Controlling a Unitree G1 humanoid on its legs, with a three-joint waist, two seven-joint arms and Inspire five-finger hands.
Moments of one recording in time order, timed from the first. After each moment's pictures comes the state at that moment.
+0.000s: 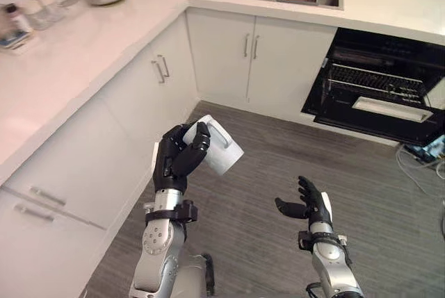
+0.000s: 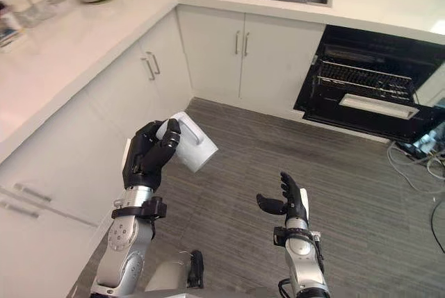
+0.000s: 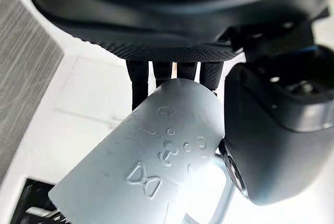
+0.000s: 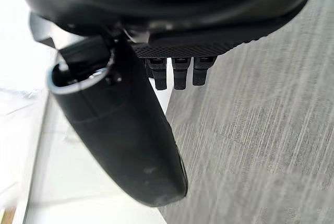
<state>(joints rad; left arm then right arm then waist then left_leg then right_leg) 0.18 0.09 -0.18 -0.22 -0.27 -0.18 0.17 0.08 -0.09 -0.03 0.42 0.00 -0.07 -0.18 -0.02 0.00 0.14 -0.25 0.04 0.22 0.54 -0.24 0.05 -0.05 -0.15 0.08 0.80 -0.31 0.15</state>
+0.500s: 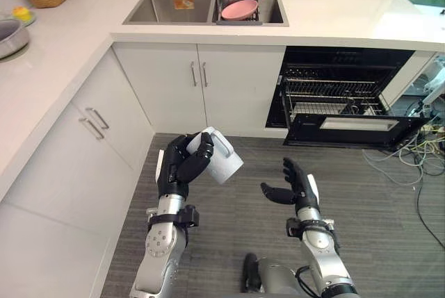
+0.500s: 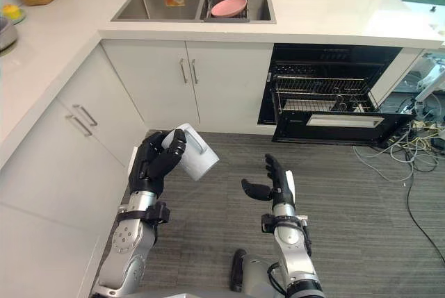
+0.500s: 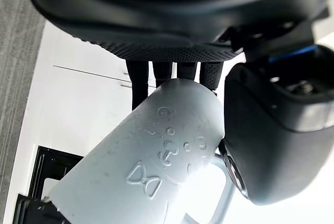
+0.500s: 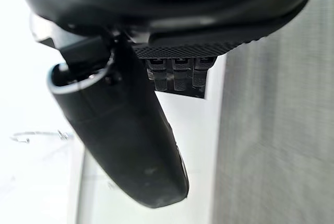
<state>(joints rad) 0.17 0.05 -0.20 -0.10 -0.25 -0.18 0.19 0.08 -0.10 0.03 0.24 0.00 -0.08 -0.19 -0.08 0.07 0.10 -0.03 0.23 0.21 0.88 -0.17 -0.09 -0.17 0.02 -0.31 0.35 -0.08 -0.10</state>
